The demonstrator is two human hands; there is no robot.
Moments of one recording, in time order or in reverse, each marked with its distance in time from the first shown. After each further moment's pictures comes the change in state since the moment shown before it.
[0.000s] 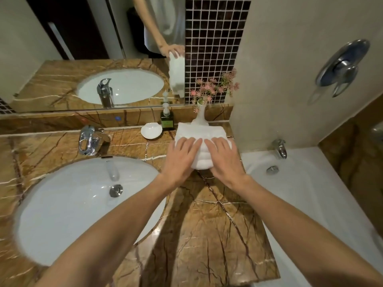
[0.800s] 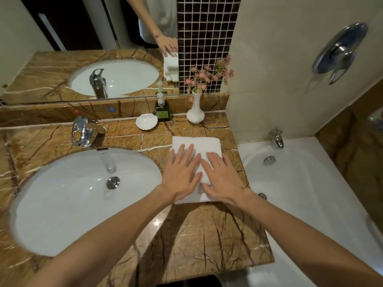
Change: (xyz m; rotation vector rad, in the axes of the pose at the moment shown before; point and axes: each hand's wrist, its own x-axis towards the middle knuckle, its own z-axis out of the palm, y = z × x) left_hand -0.053 0.029 0.030 -0.045 -0.202 0.005; right_hand -0.065 -0.004 0.039 -0.043 -0.172 -0.157
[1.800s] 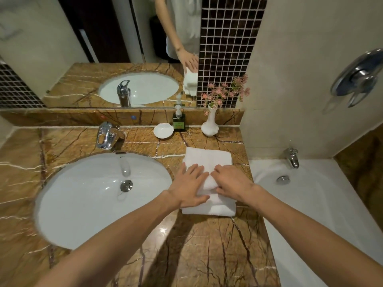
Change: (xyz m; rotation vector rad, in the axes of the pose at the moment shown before) left_hand -0.003 -0.010 -0.008 0.022 -0.189 0.062; right_hand 0.033 0.019 -0.035 -0.043 -0.181 -0.205
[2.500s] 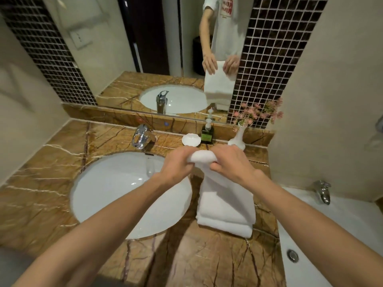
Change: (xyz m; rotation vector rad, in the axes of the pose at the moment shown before) left_hand -0.037 -0.064 -0.079 -0.458 0.612 -0.368; right_hand 0.064 -0.018 -0.089 0.199 0.431 -0.096
